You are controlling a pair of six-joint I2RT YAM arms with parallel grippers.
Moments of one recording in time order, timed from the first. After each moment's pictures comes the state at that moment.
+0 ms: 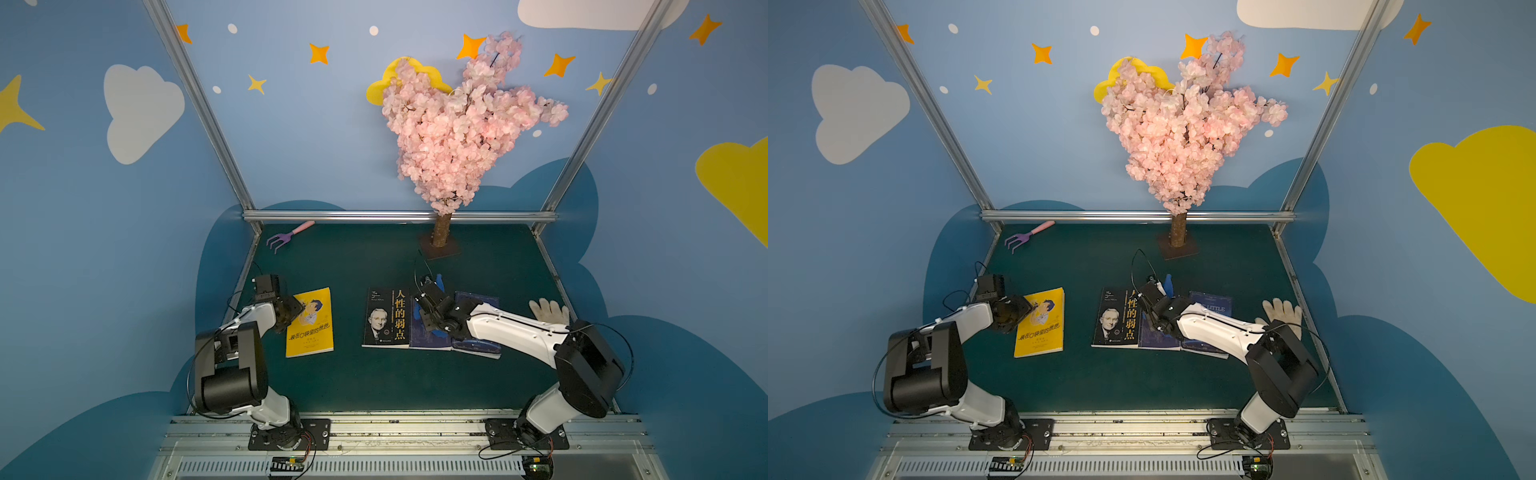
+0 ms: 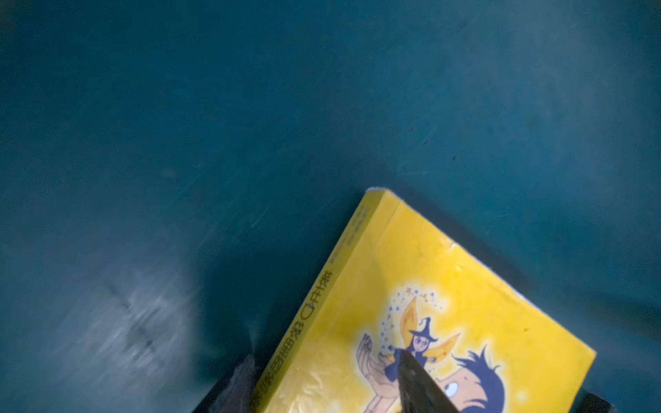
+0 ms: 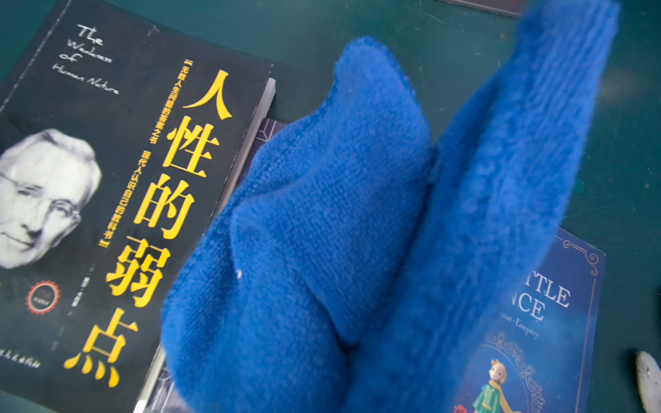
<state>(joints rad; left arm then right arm) 0.24 1.58 0.78 -0.28 0.13 -0.61 0.87 1.60 1.04 -0.52 0.45 0.36</state>
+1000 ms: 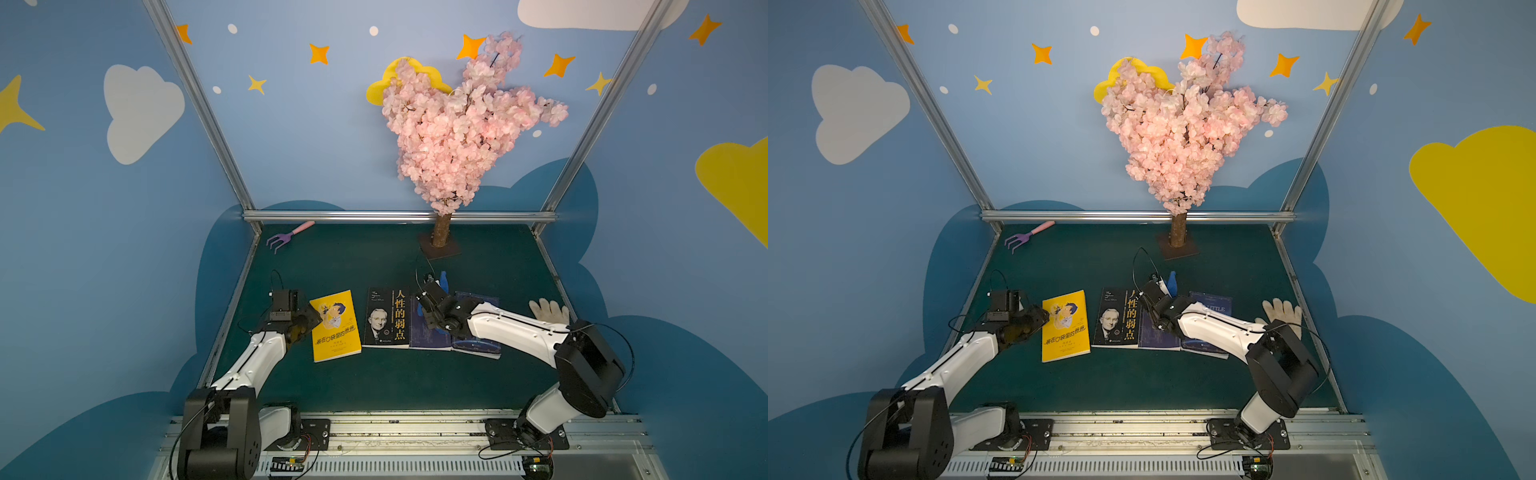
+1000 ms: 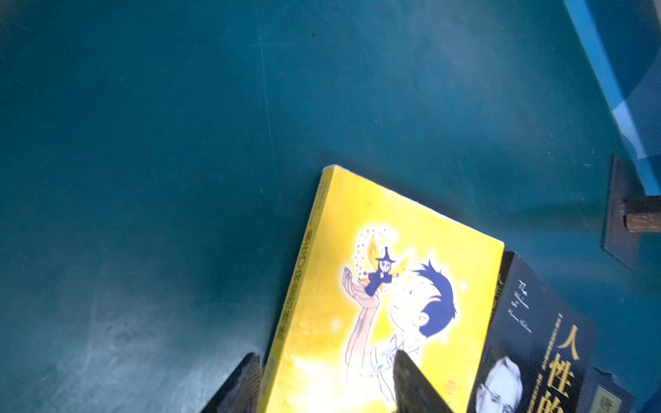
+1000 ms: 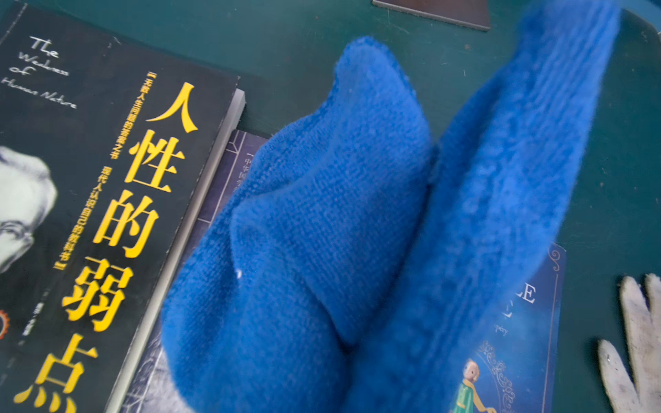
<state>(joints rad) 0.03 1.24 0.58 -0.30 0.10 -0.65 0.85 1.60 1.04 -0.52 0.51 0.35</state>
